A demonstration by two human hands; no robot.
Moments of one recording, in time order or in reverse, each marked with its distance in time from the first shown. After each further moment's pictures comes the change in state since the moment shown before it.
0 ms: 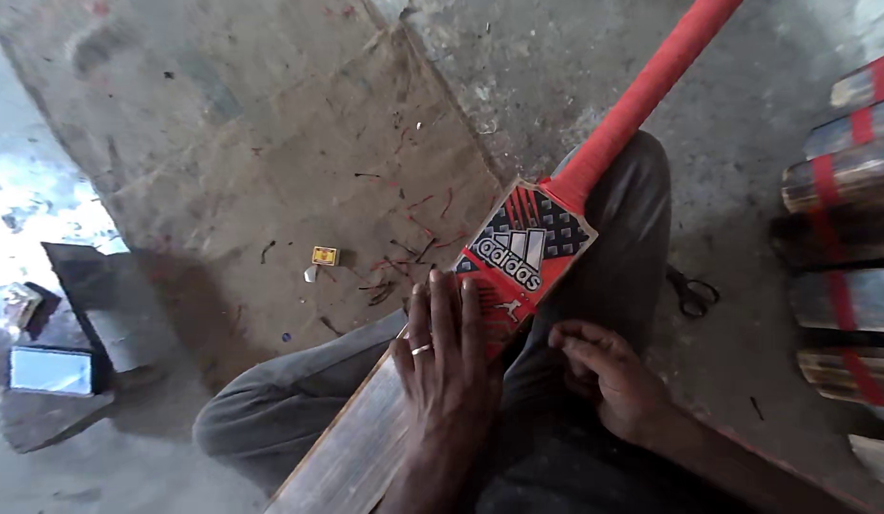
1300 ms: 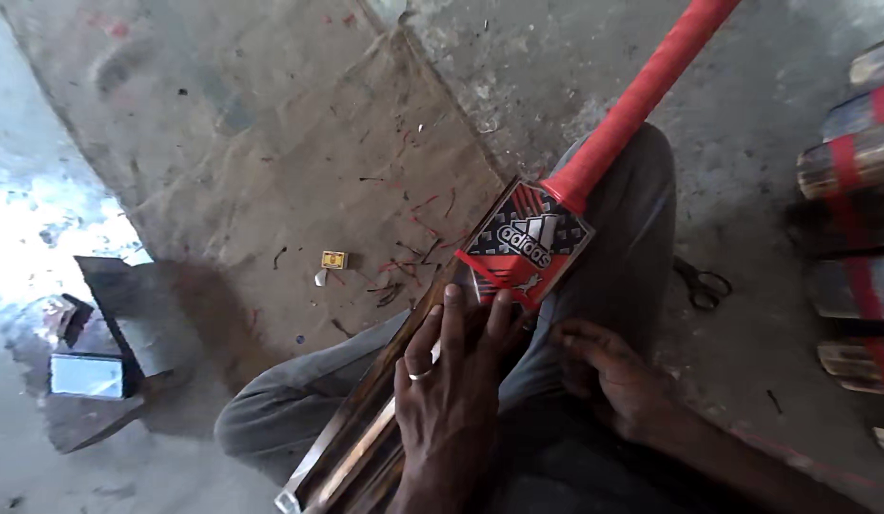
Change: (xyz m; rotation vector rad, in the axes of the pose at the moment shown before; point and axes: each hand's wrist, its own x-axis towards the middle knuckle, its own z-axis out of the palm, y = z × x) left_hand -0.006 0.005 -0.024 0.206 0.059 0.070; right_hand 0.001 0.007 0.002 0.164 -0.052 0.065
